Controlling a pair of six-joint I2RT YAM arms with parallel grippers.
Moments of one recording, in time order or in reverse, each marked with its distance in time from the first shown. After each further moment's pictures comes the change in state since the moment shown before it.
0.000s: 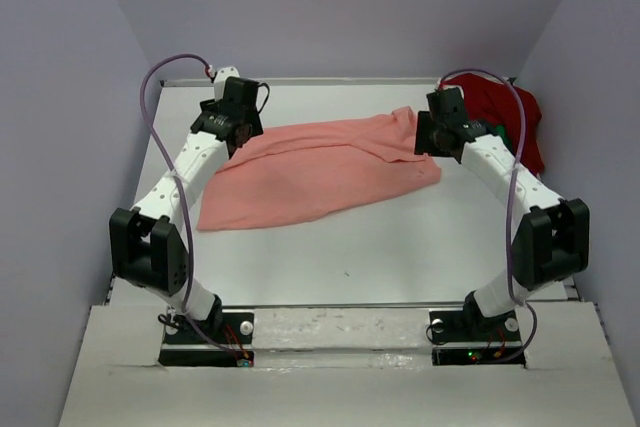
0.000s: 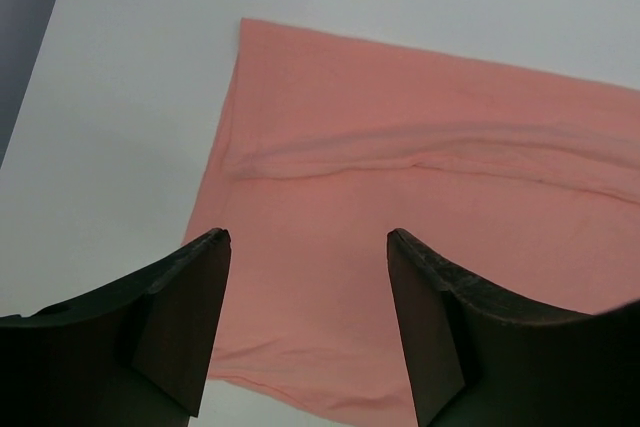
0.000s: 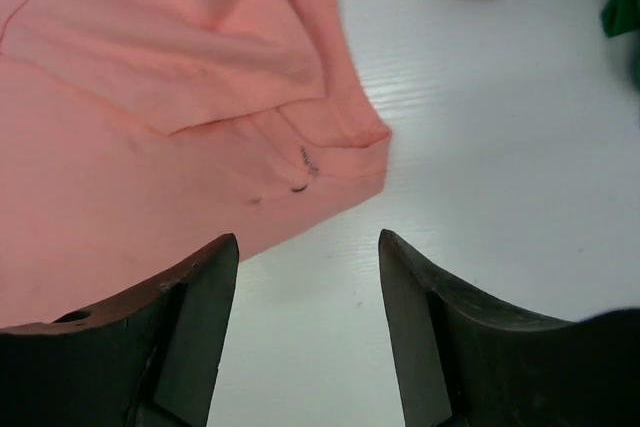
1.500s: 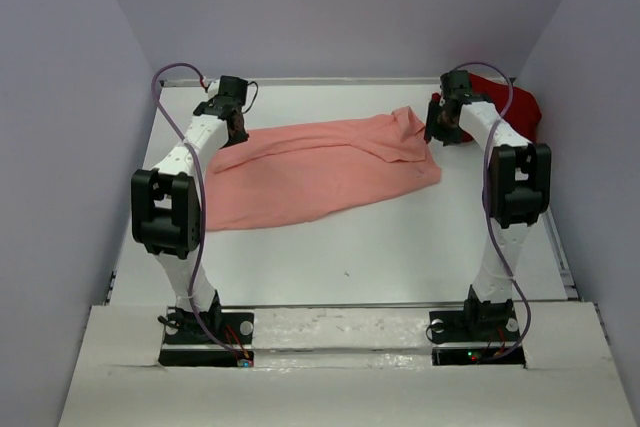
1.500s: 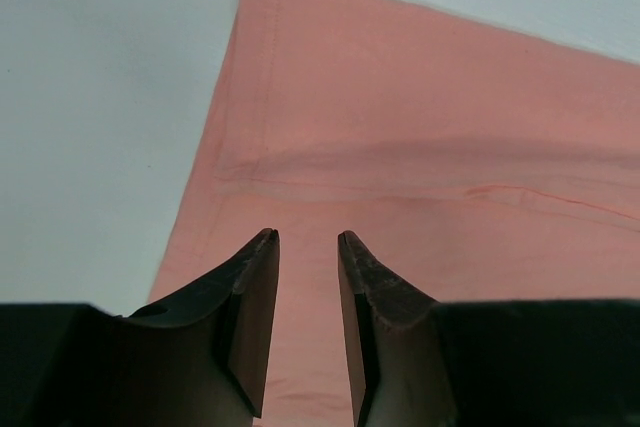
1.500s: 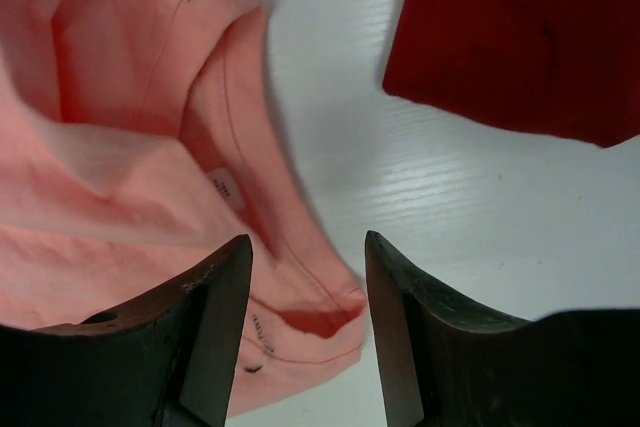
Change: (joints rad) left arm 0.132 0.241 0.067 -0.037 0.117 -0.029; right arm -0.201 0.473 0.358 -0.043 -0.254 -0.040
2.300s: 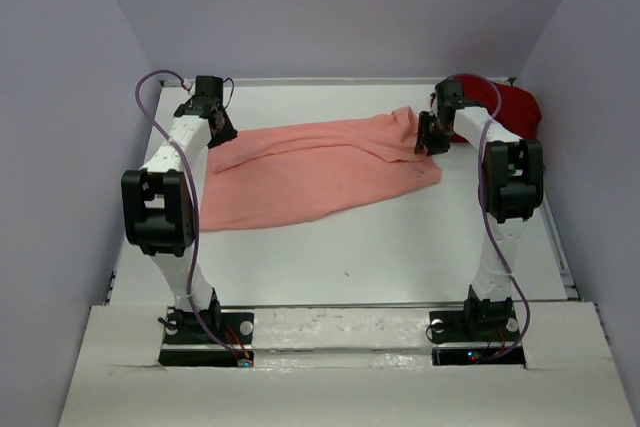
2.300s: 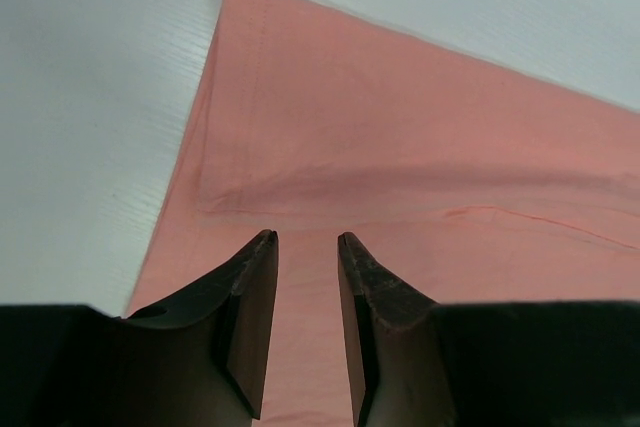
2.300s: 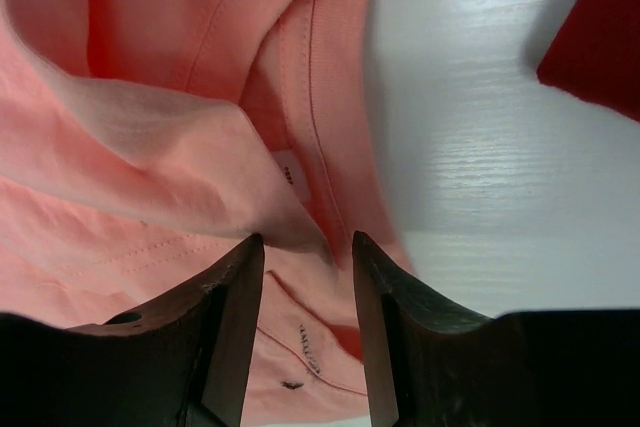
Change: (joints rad) left arm 0.126 0.004 -0.023 0.076 0.204 -0.008; right arm -0.007 0.070 -0.018 0.029 -0.190 -0.011
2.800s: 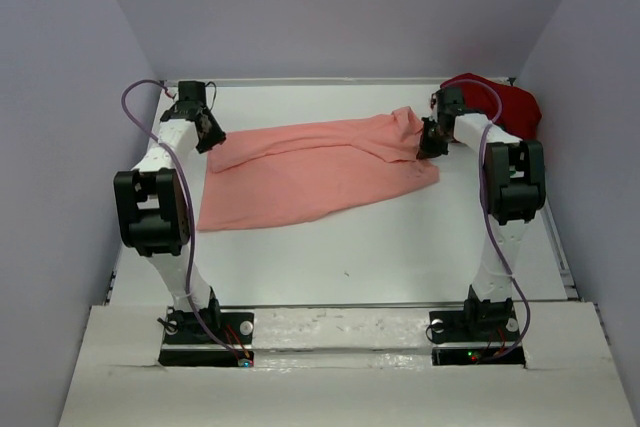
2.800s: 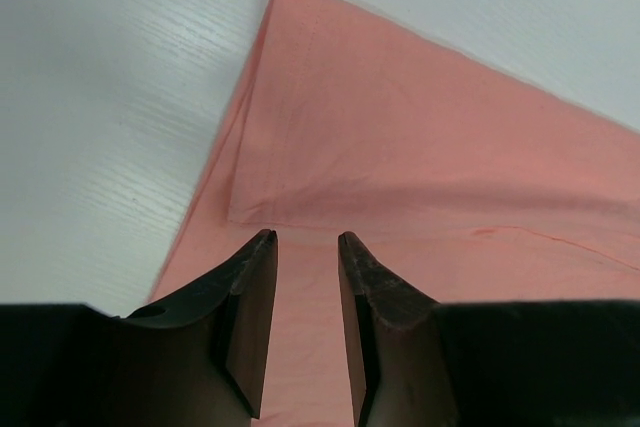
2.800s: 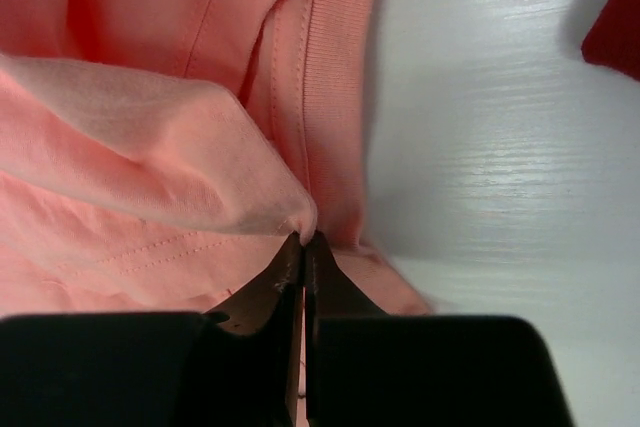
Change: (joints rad) left arm 0.092 0.000 -0.047 0.045 0.097 -0.030; right arm 0.000 -0.021 -0.103 0.095 -0.048 0.038
